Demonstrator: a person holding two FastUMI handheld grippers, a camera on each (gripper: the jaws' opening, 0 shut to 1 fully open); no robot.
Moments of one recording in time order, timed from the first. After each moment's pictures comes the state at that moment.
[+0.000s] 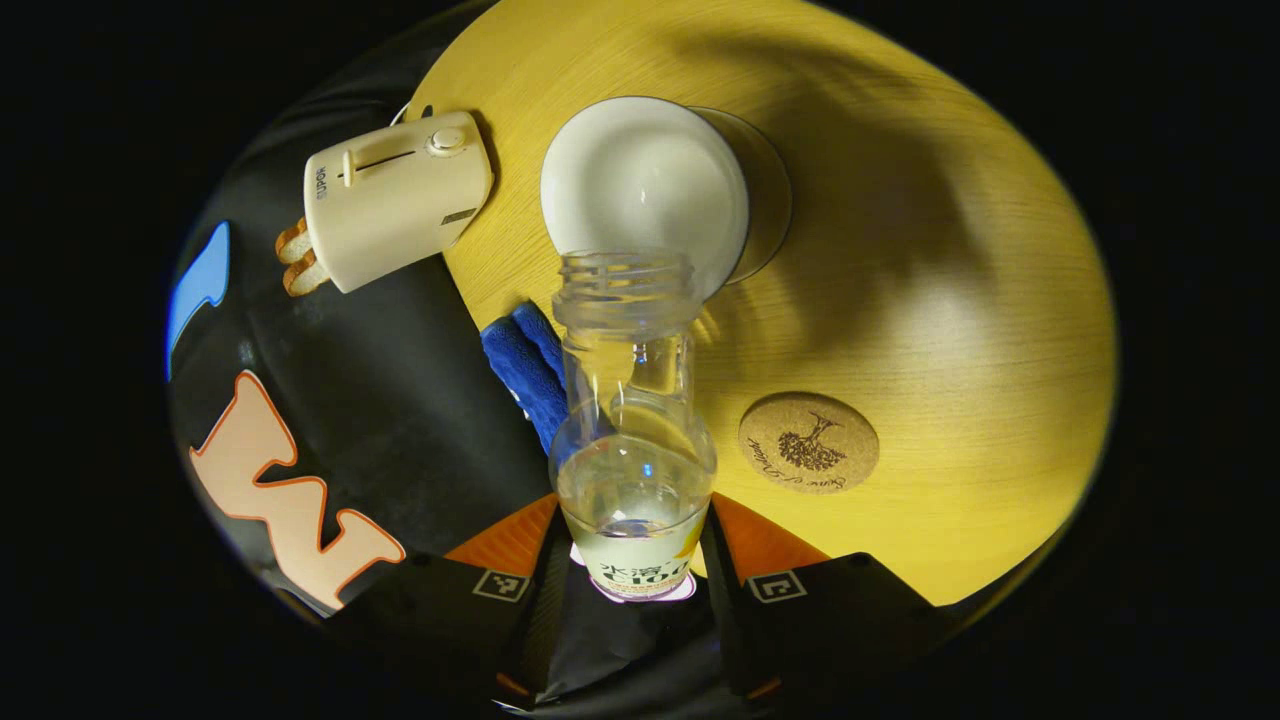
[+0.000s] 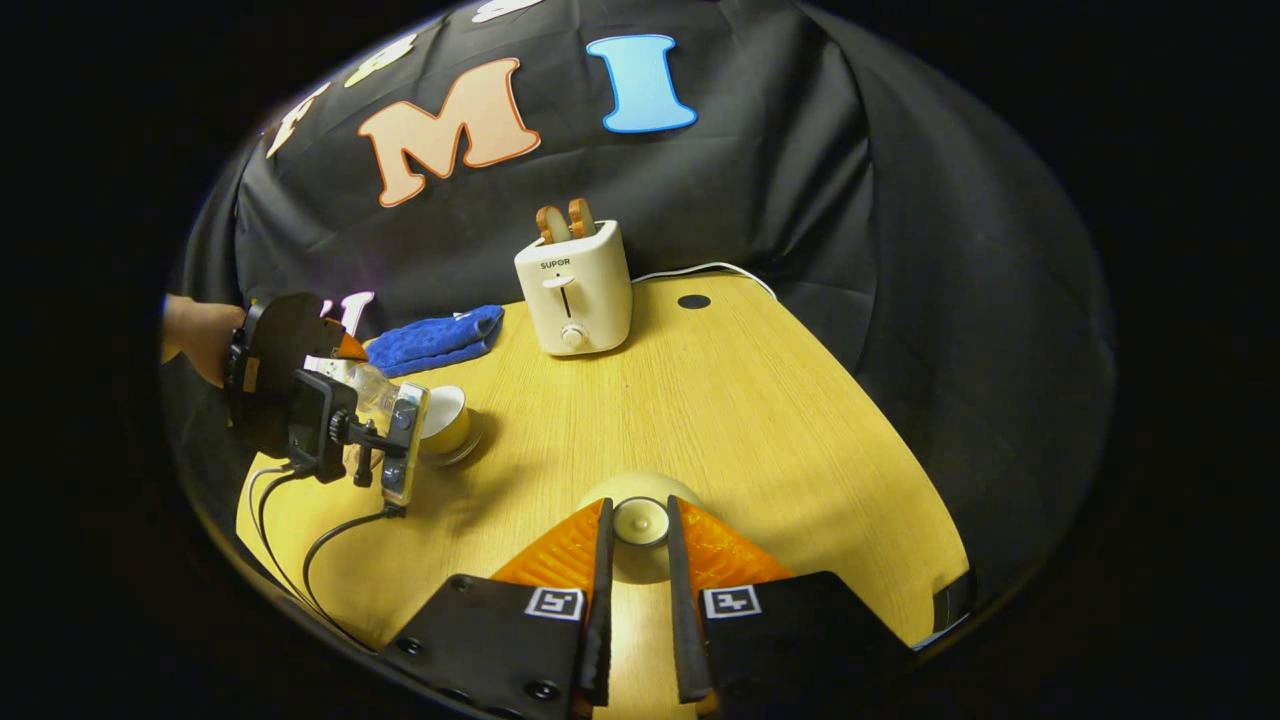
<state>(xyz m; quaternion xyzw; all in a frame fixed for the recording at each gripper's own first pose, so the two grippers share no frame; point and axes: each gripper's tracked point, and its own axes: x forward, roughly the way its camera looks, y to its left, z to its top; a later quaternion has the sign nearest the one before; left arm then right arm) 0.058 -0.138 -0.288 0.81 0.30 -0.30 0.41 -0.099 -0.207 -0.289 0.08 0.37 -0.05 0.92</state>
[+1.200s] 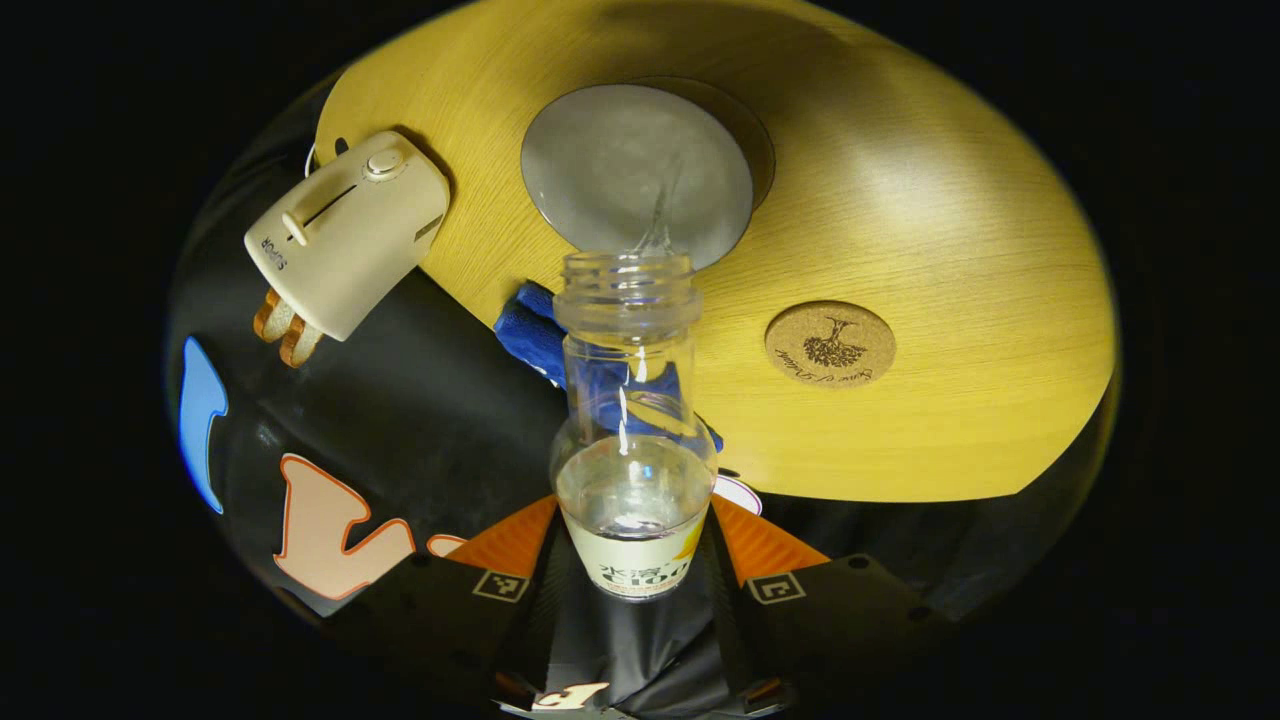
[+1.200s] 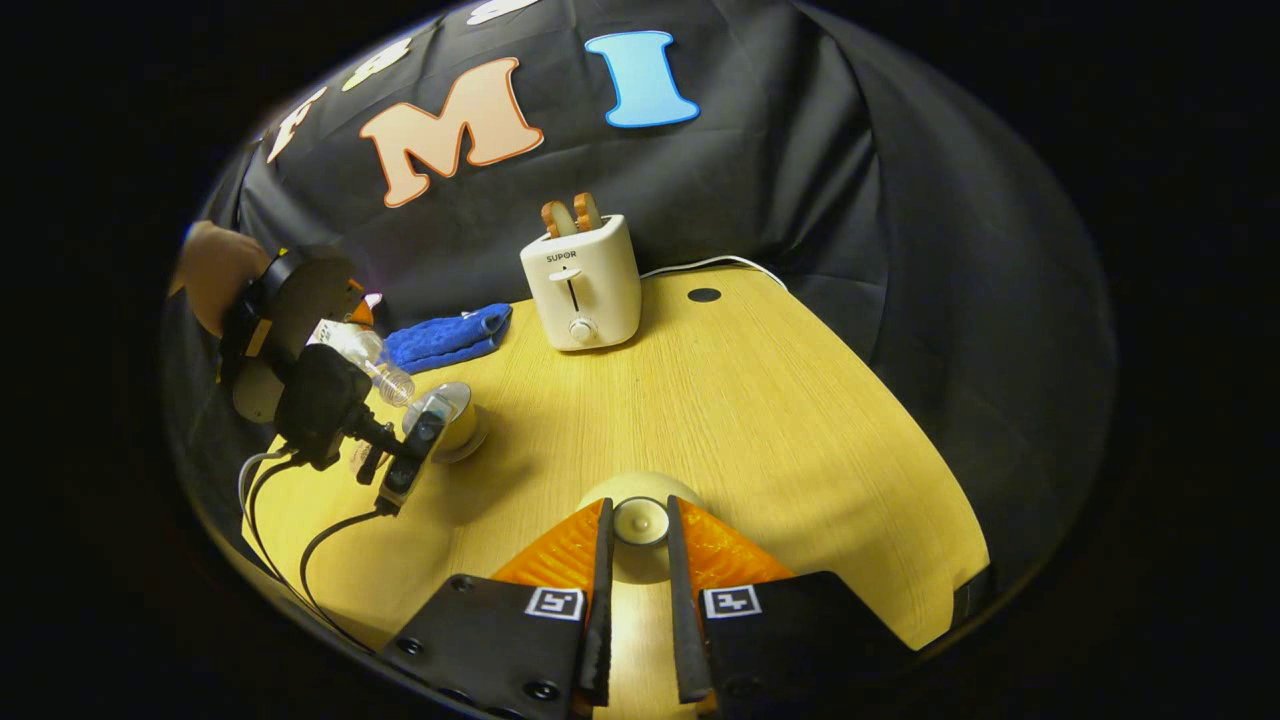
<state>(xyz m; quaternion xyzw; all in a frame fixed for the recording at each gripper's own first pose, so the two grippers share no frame) 0.068 -0.156 -0.233 0.88 0.31 -0.24 0.26 -0.101 -0.204 -0.306 0.10 0.36 -0.04 0.93</state>
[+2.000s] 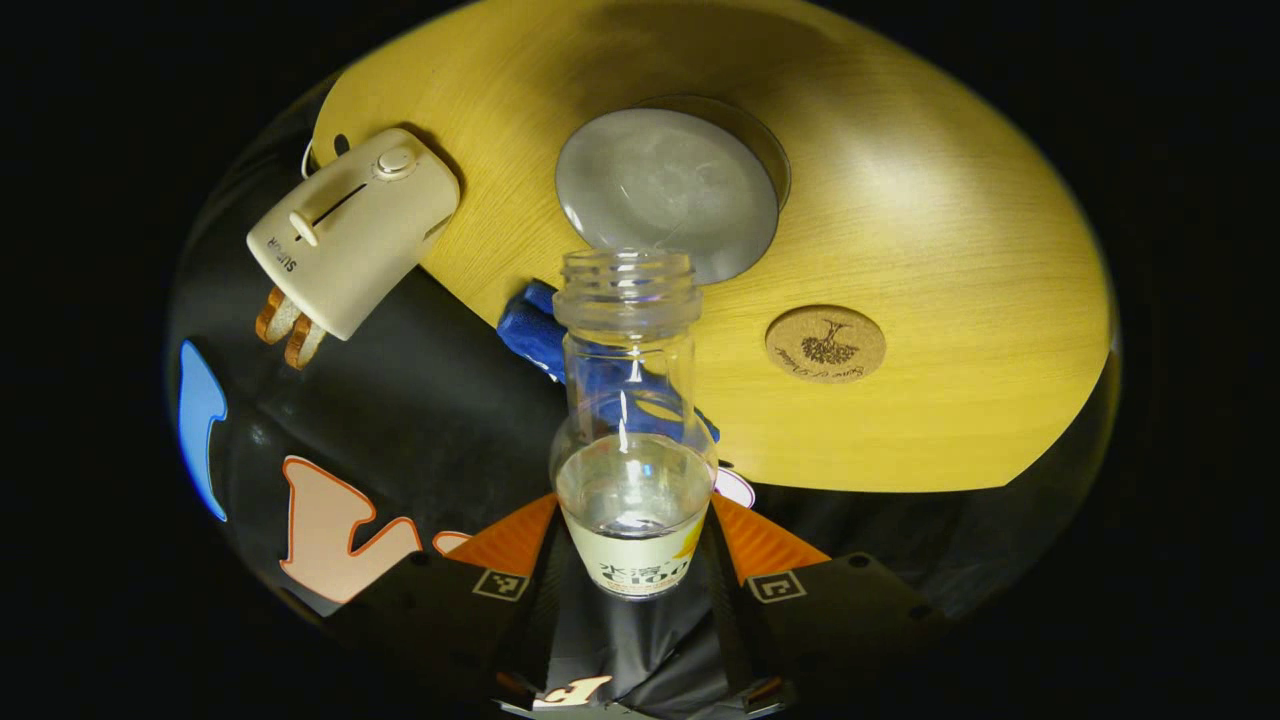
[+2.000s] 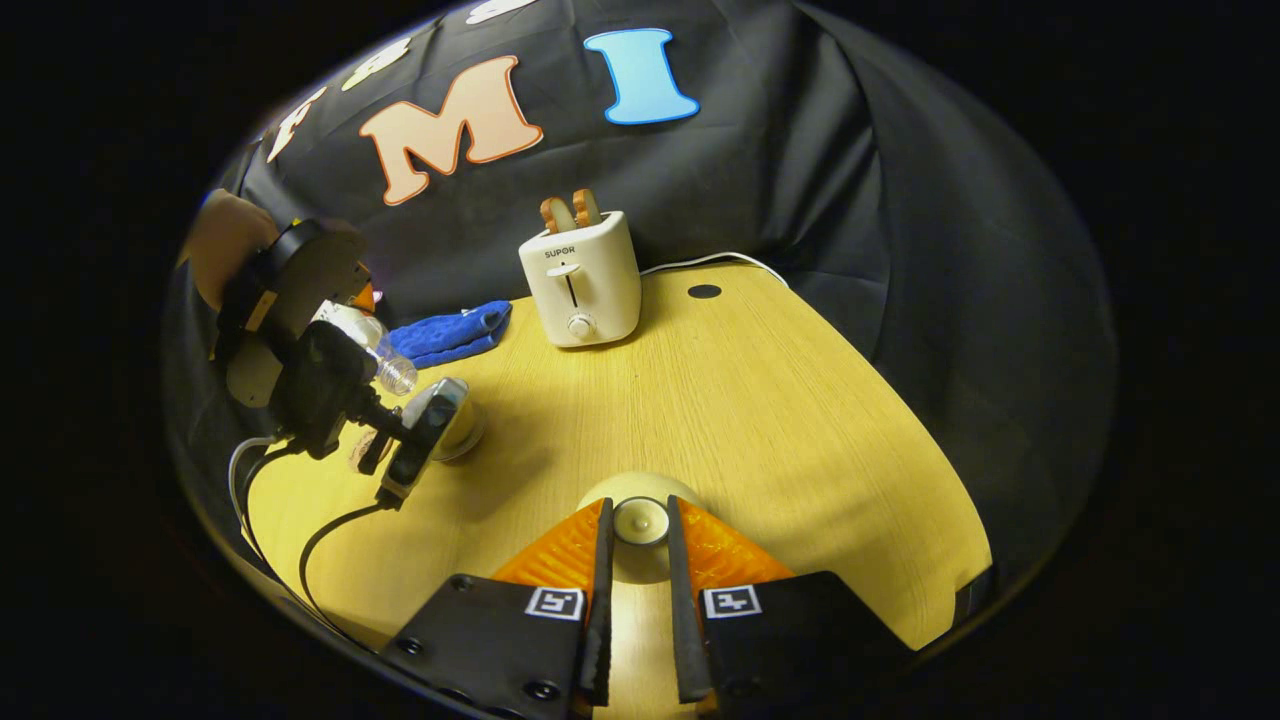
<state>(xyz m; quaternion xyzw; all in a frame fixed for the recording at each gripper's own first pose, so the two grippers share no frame) 0.065 -0.171 -0.230 0.87 0.32 -0.25 0.27 -0.100 -0.207 -0.310 0.10 0.37 -0.04 0.92</state>
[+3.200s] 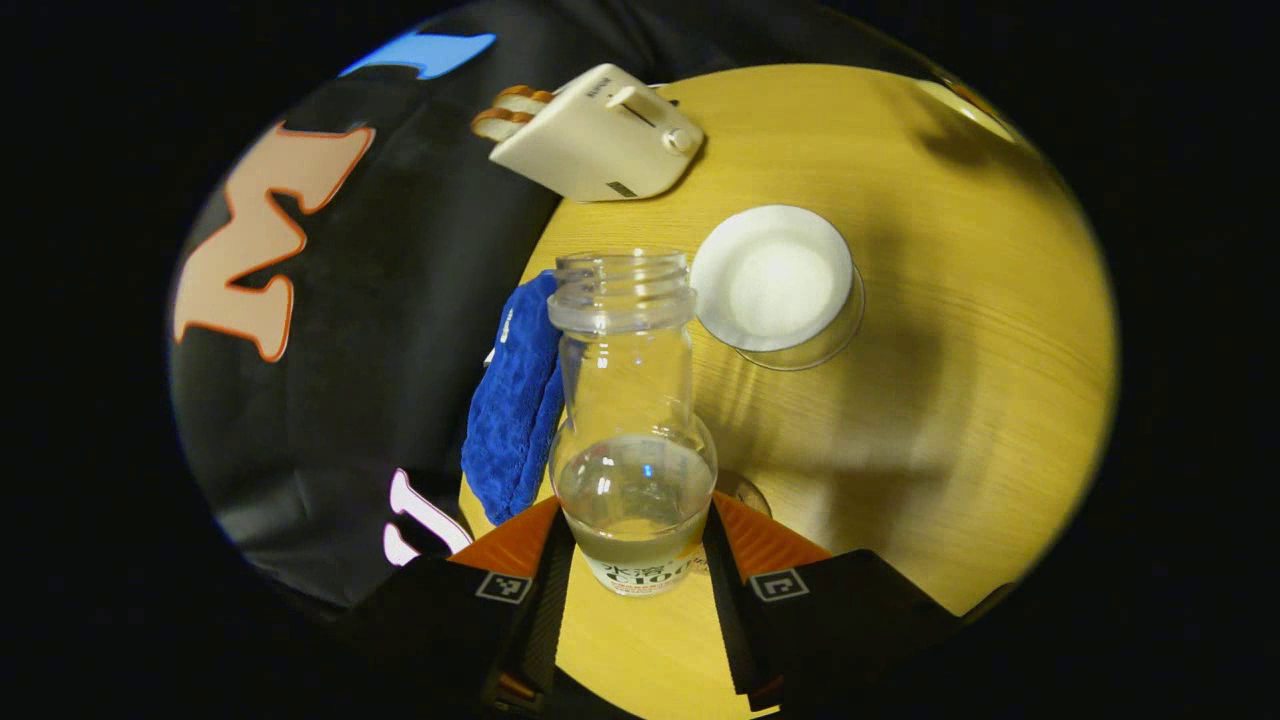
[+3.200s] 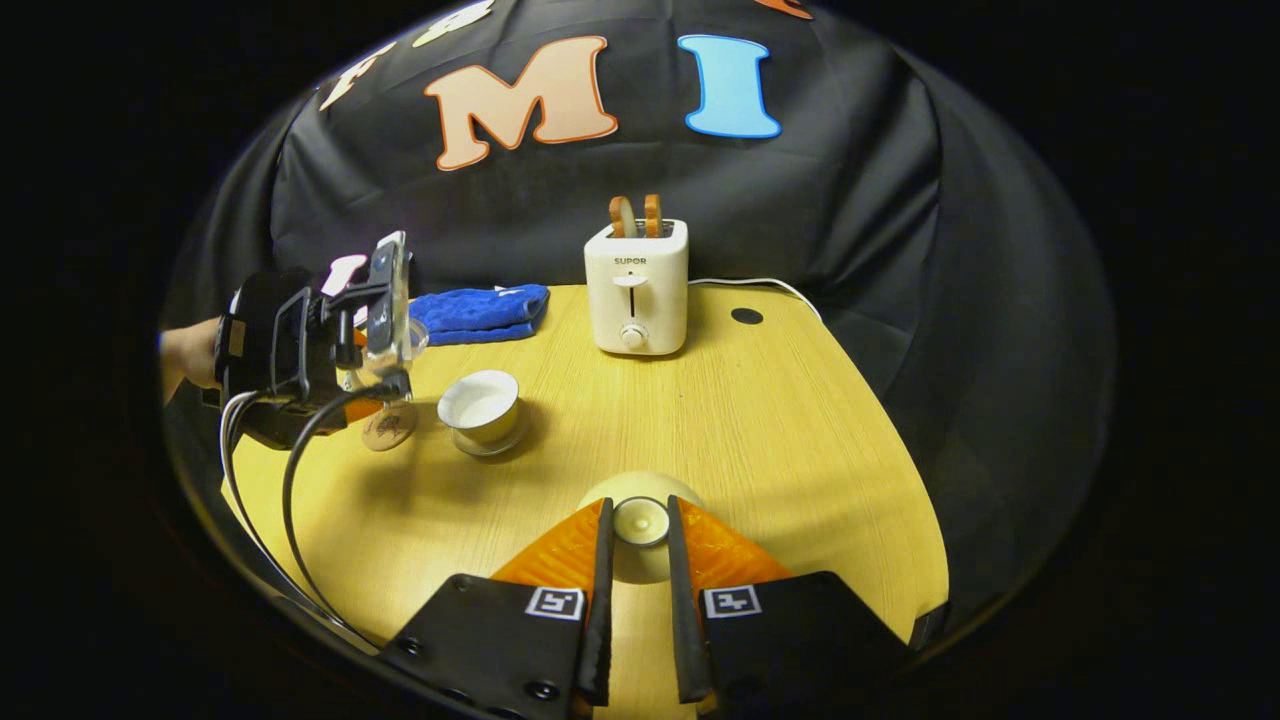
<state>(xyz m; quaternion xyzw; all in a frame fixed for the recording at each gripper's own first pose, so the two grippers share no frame) 0.023 -0.133 -0.303 0.48 0.37 -0.29 0.74 -0.084 -0.155 -0.268 0.01 0.38 0.00 0.92</state>
